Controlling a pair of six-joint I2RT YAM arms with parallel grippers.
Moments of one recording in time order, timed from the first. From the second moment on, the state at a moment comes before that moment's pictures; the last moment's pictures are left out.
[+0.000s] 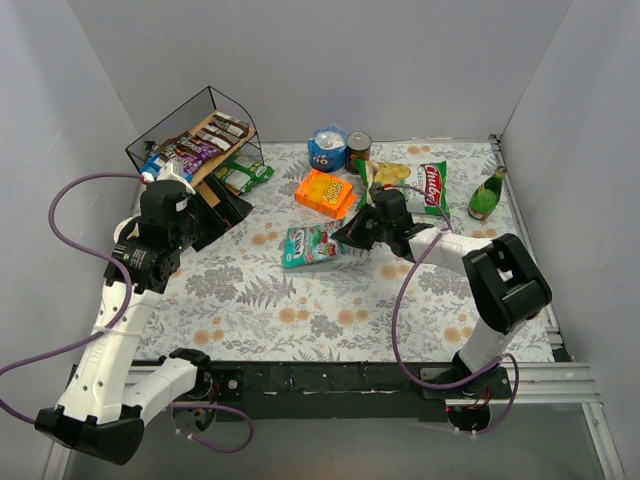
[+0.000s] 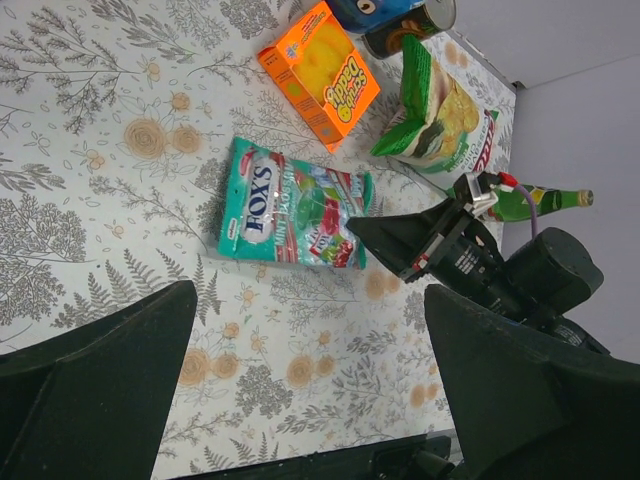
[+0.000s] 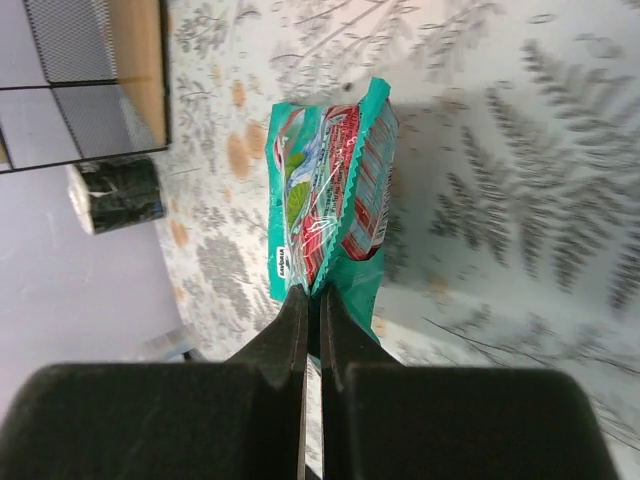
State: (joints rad) left arm -0.27 0.95 1.22 -0.77 0.03 -0.79; right arm 0.52 1.67 0.89 0.13 -0.30 1.06
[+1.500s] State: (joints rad) left arm -0.27 0.98 1.46 -1.01 -0.12 -0.82; right arm 0.80 2.59 1.99 0.60 -0.07 1.17
